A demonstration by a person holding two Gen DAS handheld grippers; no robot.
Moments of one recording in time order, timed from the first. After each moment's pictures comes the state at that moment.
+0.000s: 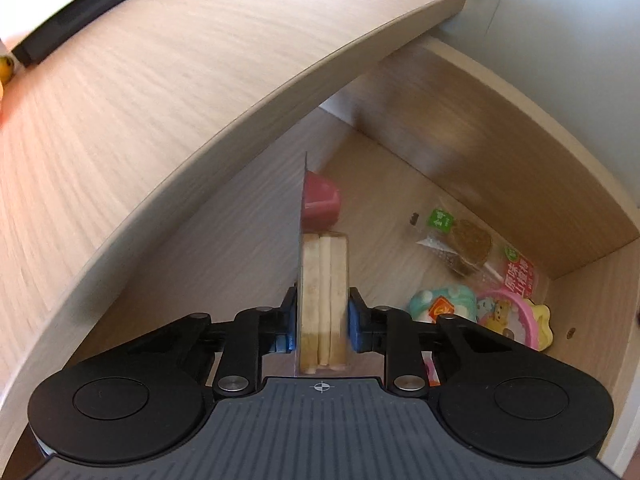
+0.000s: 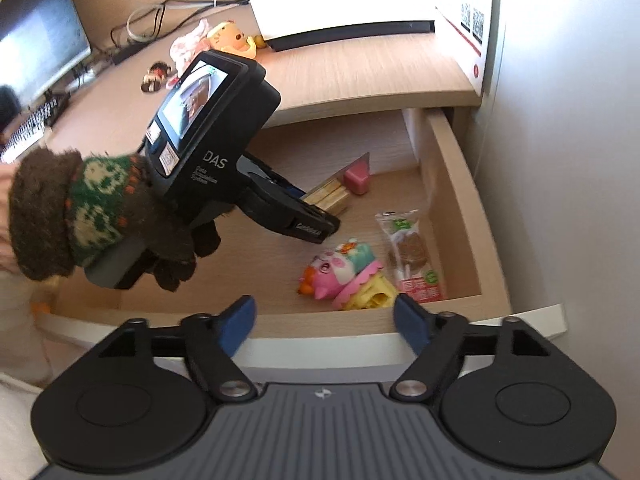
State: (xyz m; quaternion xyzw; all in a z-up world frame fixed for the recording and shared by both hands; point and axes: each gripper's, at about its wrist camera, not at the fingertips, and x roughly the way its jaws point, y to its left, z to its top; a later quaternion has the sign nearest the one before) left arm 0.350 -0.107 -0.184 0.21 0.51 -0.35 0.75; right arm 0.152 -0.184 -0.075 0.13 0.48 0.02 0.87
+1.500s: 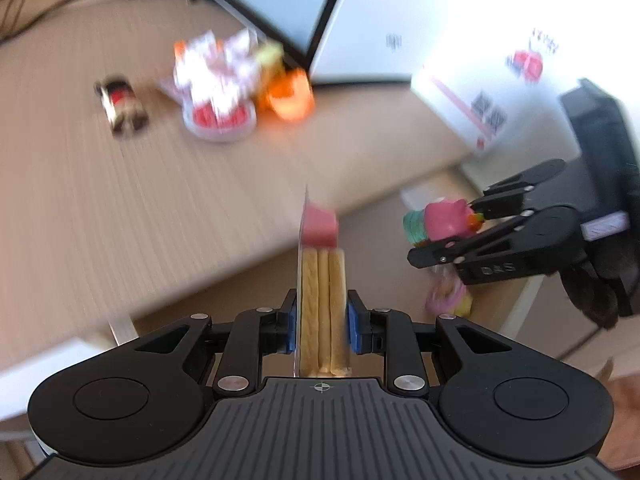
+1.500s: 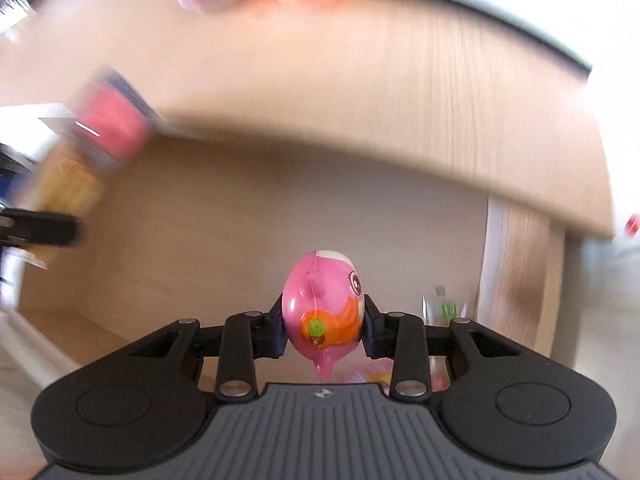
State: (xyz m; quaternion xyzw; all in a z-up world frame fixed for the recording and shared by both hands) left arm 0.308 0.104 -0.050 0.00 0.49 -0.33 0.81; right arm 0.283 -0.090 -0.041 -0.03 0.59 0.07 0.81
